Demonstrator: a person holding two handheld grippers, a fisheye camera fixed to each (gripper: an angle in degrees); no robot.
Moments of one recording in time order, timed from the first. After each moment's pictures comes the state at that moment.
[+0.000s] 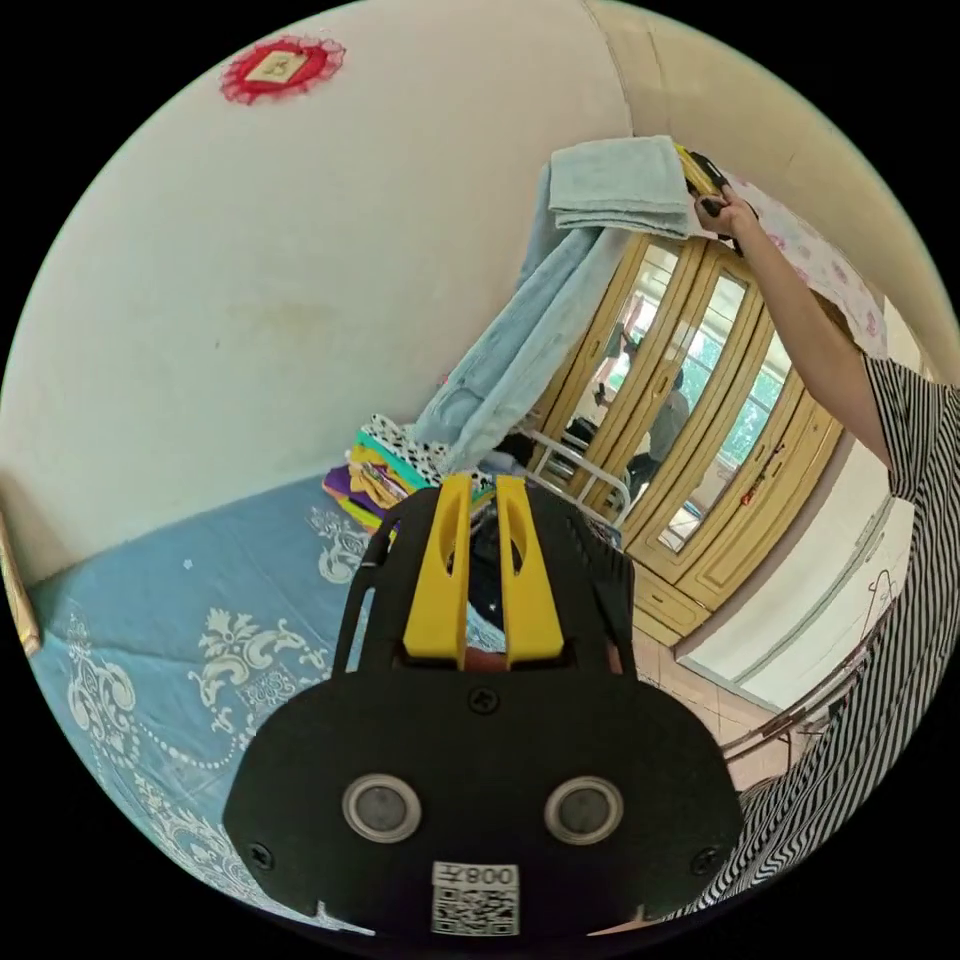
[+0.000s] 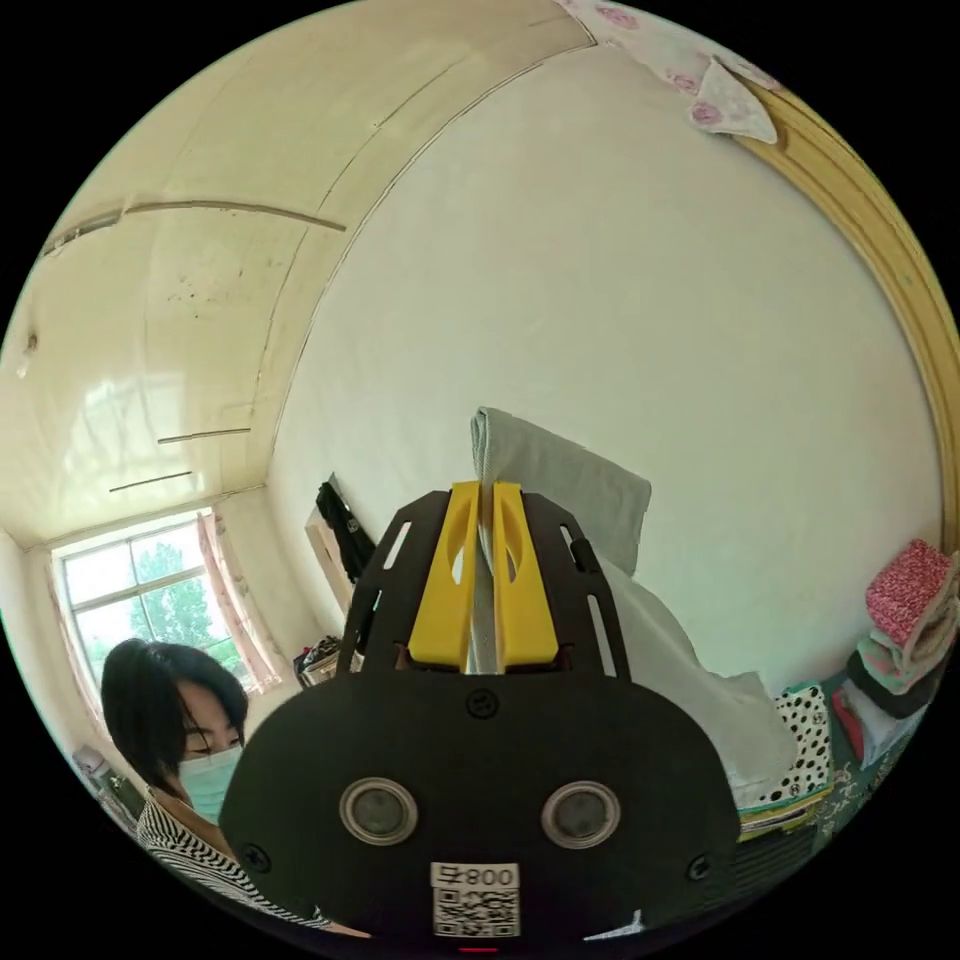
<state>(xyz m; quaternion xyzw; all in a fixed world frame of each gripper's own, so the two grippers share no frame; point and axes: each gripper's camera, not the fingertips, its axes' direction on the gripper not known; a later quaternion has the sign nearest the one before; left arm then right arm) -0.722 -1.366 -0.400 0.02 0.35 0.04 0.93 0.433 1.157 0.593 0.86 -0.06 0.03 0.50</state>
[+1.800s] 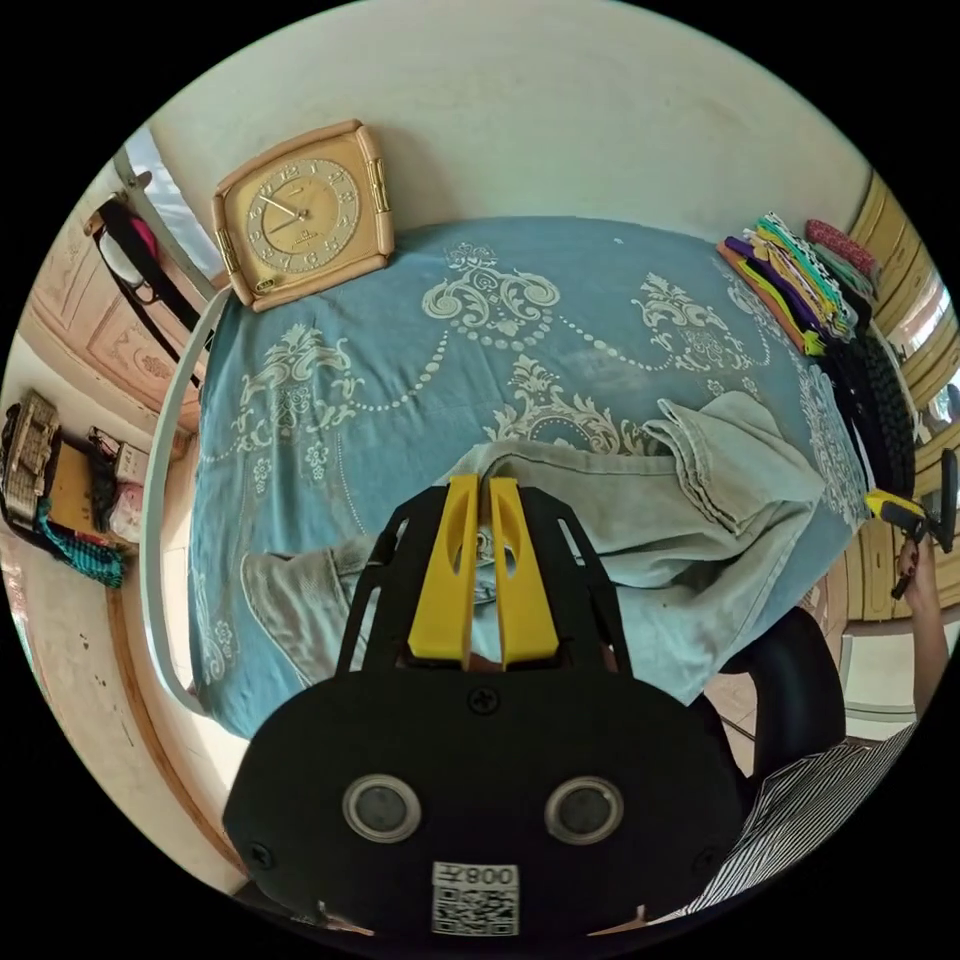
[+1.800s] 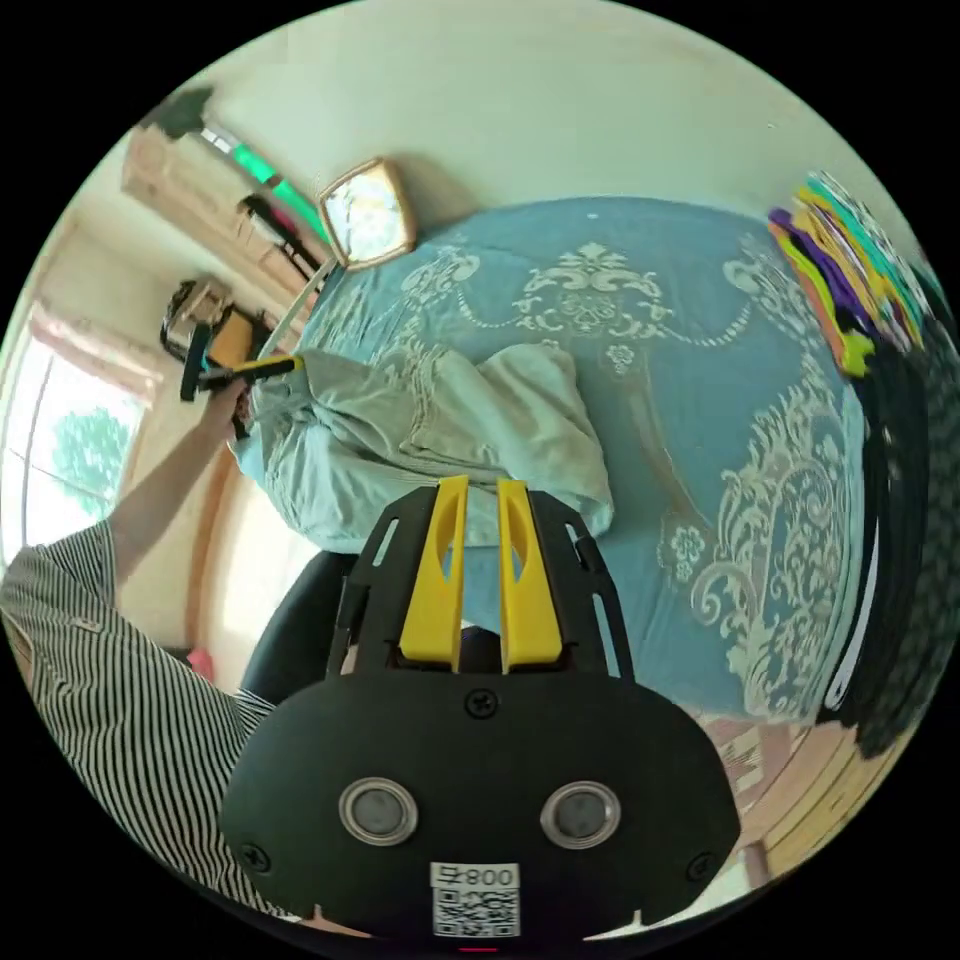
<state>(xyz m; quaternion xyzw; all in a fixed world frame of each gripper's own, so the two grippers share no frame) -1.086 -0.689 -0.257 -0.28 -0.04 -0.04 0.96 0.105 0.536 0.838 0.41 -0.02 0.17 0.90</state>
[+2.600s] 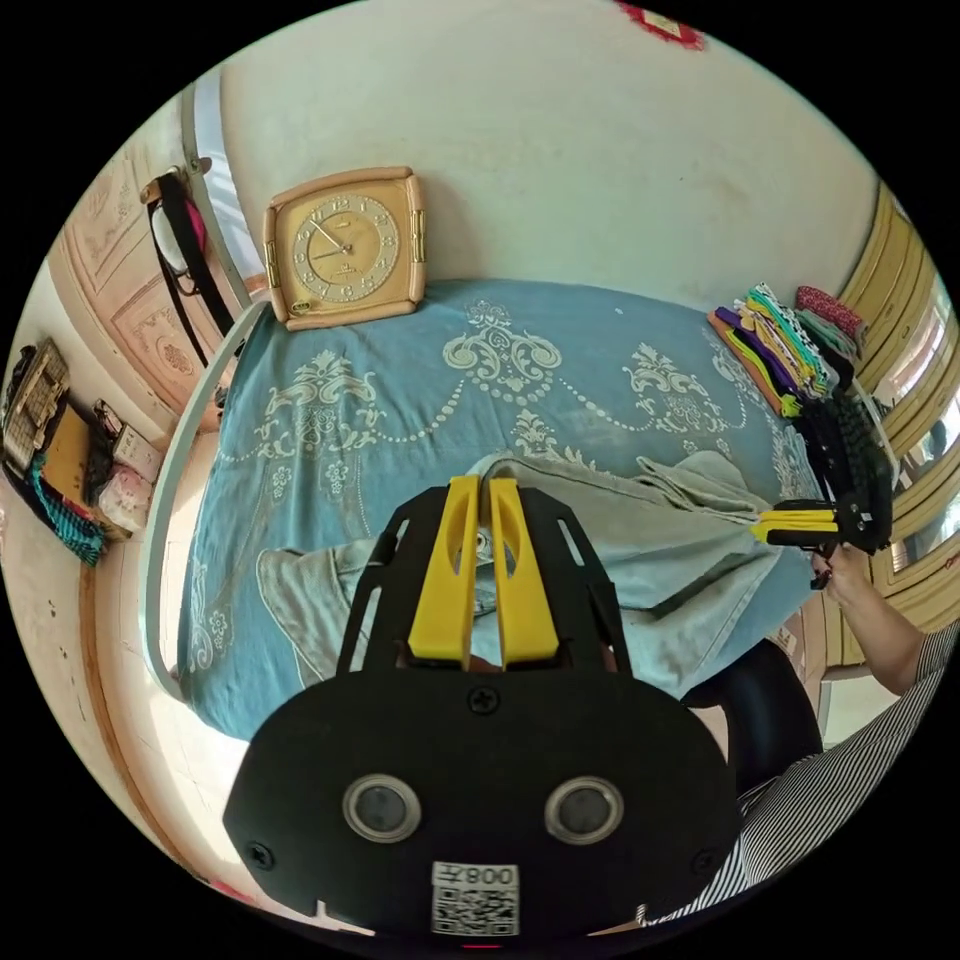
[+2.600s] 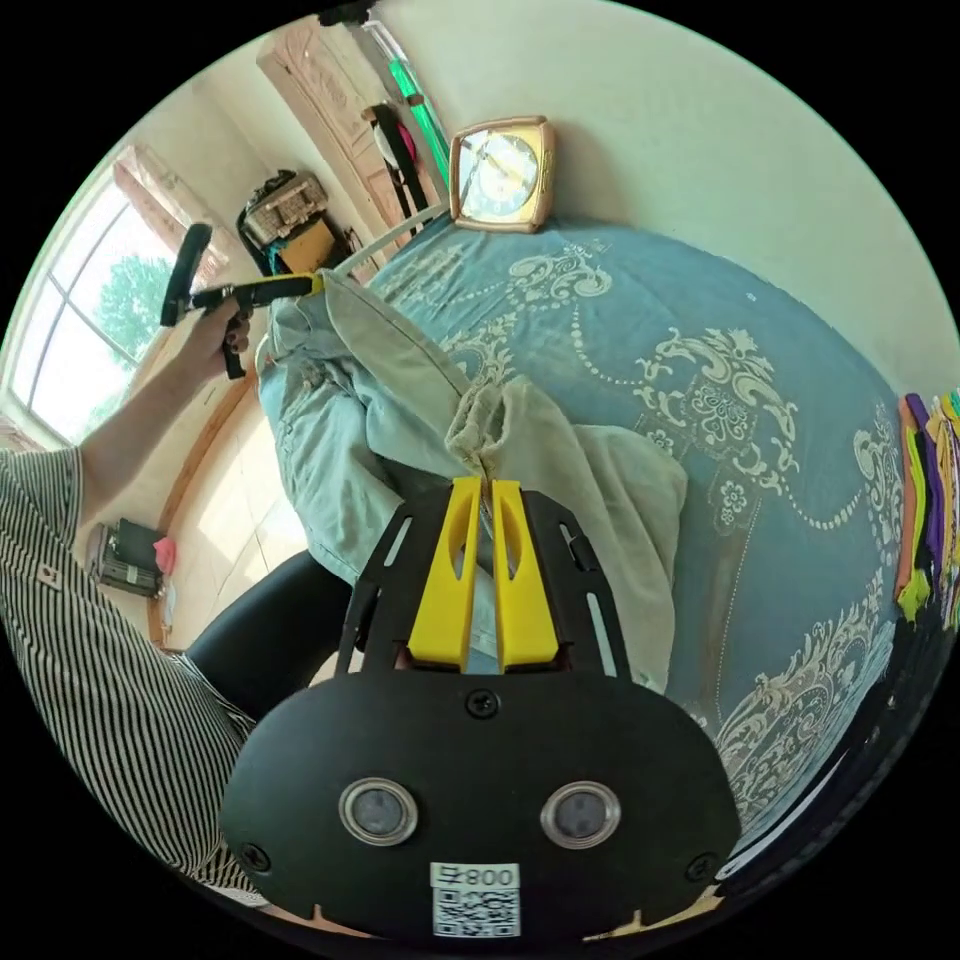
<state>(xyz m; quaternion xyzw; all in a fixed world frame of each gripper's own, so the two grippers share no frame) -0.936 -0.561 -0.185 -0.20 -0.04 -0.09 0.98 0.011 0.387 0.810 0.39 0.04 -0.01 0.92</state>
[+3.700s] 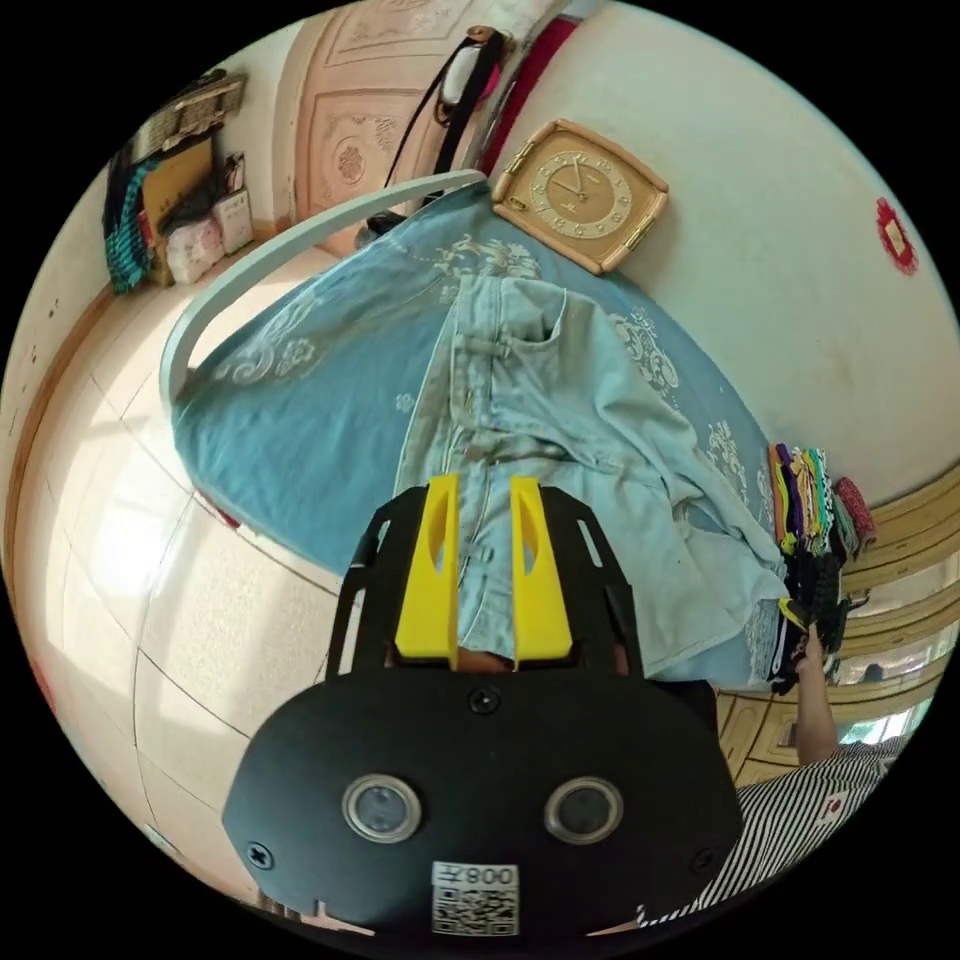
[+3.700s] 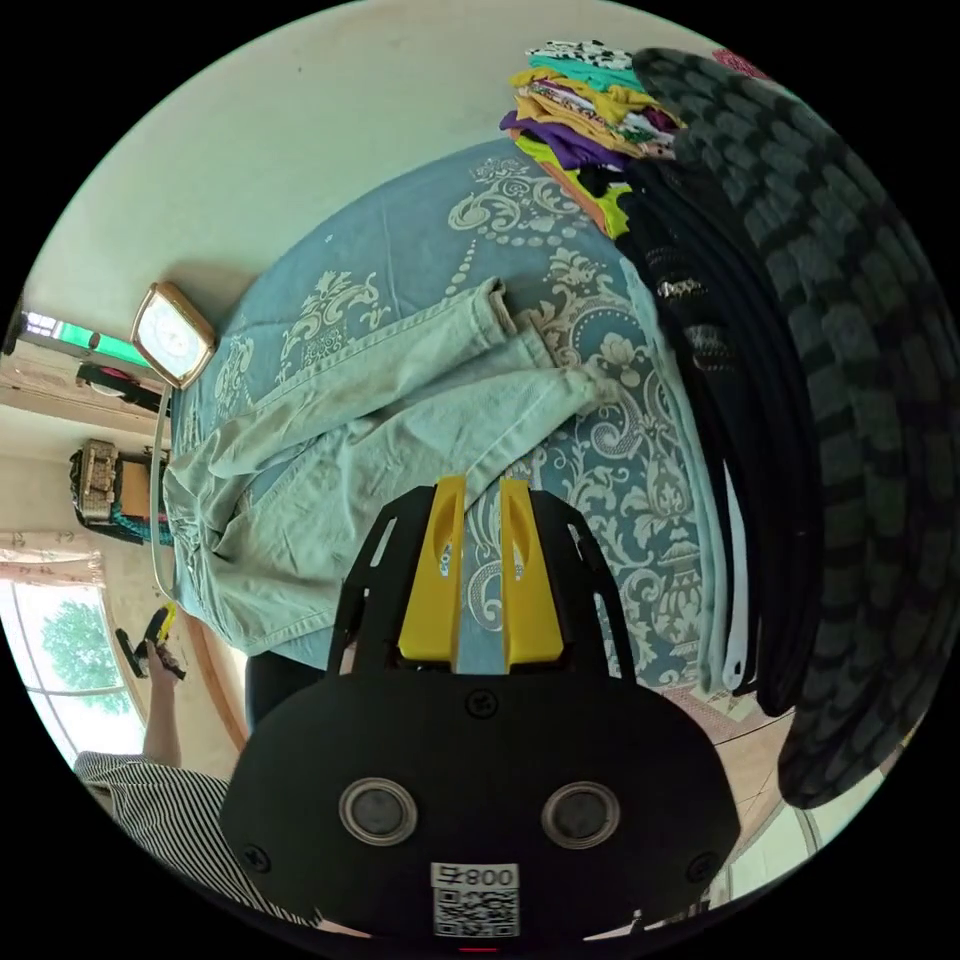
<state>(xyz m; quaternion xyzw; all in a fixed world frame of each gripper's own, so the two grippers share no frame) -0.746 -0.156 -0.181 -0.20 -0.05 -0.38 0.90 0.244 0.605 0.959 0.37 -0.04 0.40 0.84</state>
